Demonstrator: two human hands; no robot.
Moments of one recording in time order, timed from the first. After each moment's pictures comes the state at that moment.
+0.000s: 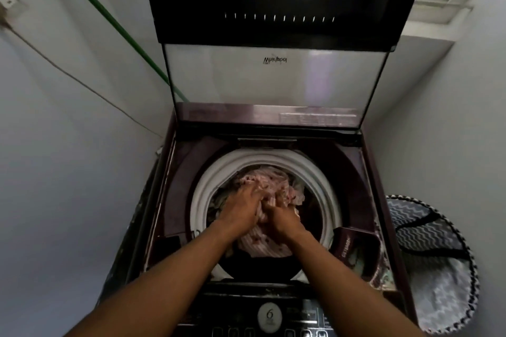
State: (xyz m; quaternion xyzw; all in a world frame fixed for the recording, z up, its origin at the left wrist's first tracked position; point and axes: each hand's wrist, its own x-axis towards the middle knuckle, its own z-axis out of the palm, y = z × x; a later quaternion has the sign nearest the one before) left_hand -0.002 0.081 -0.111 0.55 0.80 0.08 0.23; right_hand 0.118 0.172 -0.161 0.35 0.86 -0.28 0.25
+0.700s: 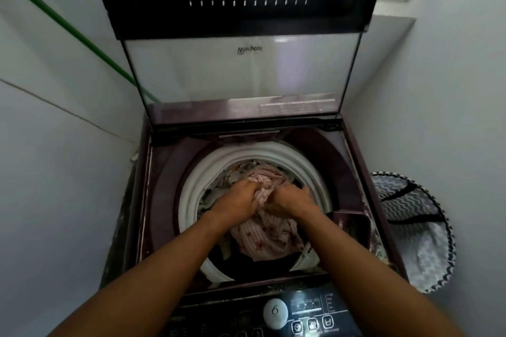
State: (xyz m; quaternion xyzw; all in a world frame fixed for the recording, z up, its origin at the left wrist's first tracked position) left_hand -0.012 0.106 -0.099 0.55 0.74 0.15 0.35; right_hand 0.117 0.205 -0.078 0.41 0.83 -0.25 0.28
